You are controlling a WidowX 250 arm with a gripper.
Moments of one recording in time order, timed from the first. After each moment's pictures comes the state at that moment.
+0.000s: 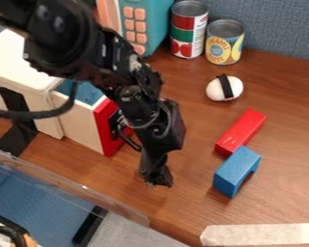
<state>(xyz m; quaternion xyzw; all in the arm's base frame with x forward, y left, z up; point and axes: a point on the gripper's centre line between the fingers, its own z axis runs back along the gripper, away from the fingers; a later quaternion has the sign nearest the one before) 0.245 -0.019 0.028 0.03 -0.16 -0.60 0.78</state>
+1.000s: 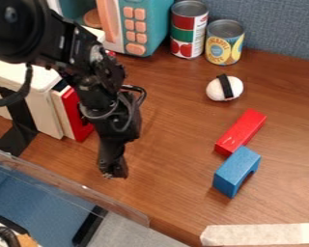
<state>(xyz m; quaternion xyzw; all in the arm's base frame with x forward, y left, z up) 0.223 0.033 0.035 0.07 -0.10 -0.54 0.83</state>
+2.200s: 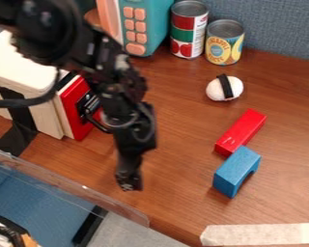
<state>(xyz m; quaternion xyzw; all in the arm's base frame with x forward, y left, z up) 0.228 -0.002 0.020 0.02 -0.08 -0.53 0.84</state>
